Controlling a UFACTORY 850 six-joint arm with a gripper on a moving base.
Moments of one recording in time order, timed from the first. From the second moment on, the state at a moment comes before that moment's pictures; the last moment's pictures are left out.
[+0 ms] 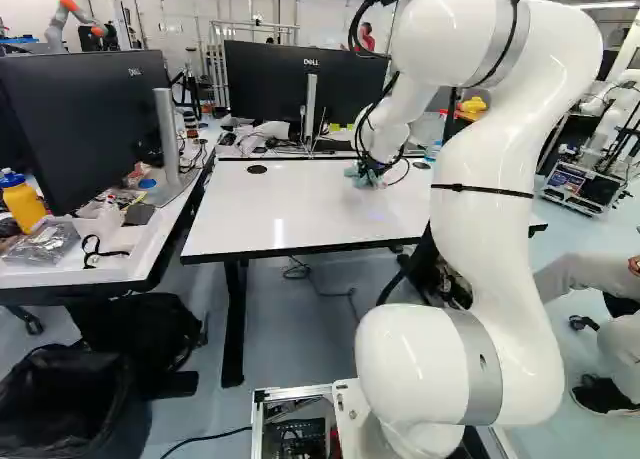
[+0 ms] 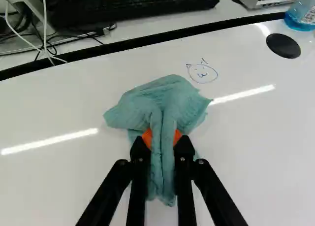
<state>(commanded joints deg) -11.0 -28.5 -65.5 0.7 6.0 0.0</state>
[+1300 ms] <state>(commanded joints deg) -11.0 -18.8 -53.1 0.7 6.0 0.0</state>
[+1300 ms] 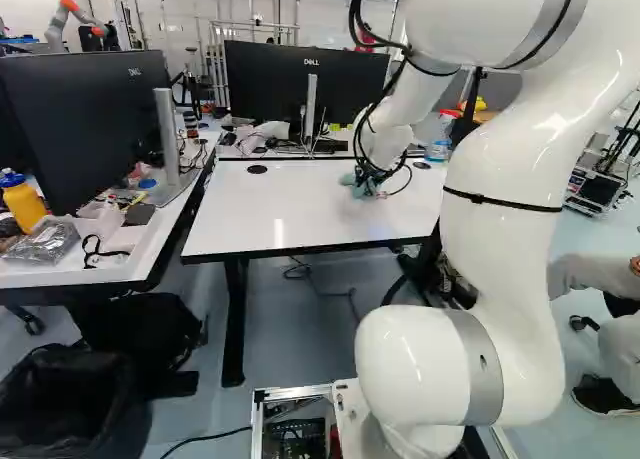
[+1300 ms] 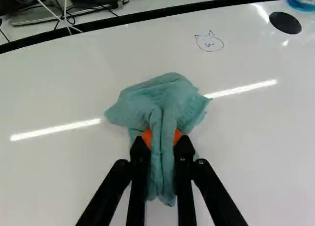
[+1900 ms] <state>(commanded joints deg) -10.8 -25.4 -61.5 0.7 6.0 0.0</state>
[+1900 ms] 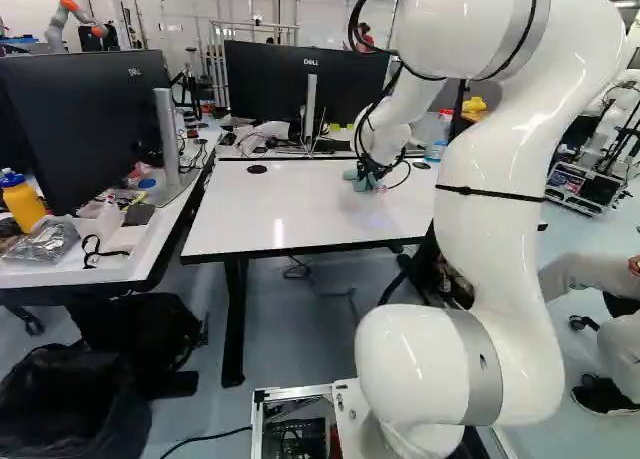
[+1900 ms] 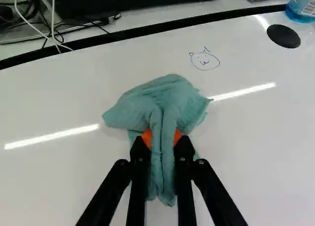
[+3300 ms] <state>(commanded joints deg) -6.8 -17.6 -53.0 0.7 6.0 0.0</state>
